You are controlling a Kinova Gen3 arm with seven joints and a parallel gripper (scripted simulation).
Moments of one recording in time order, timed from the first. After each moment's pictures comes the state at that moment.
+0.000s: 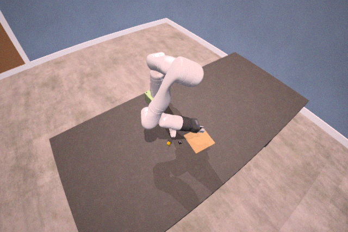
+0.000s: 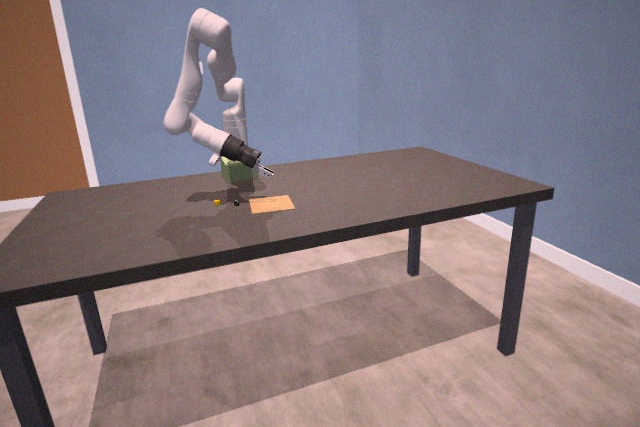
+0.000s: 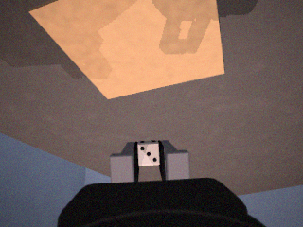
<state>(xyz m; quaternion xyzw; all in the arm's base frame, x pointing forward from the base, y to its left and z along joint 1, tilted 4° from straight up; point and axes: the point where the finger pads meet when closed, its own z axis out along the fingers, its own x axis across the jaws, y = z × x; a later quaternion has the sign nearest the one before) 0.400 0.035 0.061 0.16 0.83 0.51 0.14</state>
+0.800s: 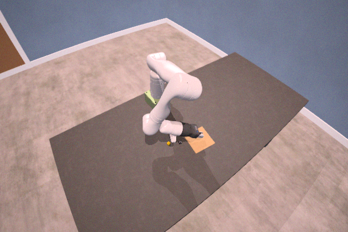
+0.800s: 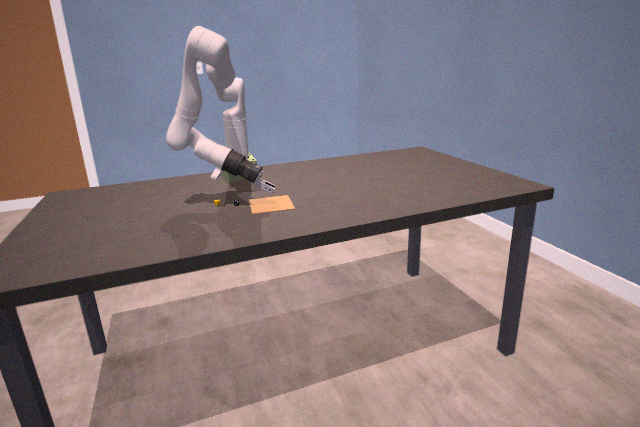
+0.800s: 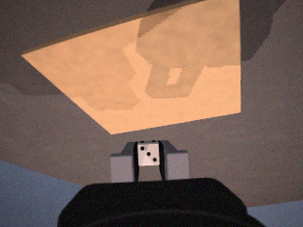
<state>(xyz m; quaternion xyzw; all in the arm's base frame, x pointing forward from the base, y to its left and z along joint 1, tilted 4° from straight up) 0.409 0.035 0.013 0.16 0.83 0.51 0.15</state>
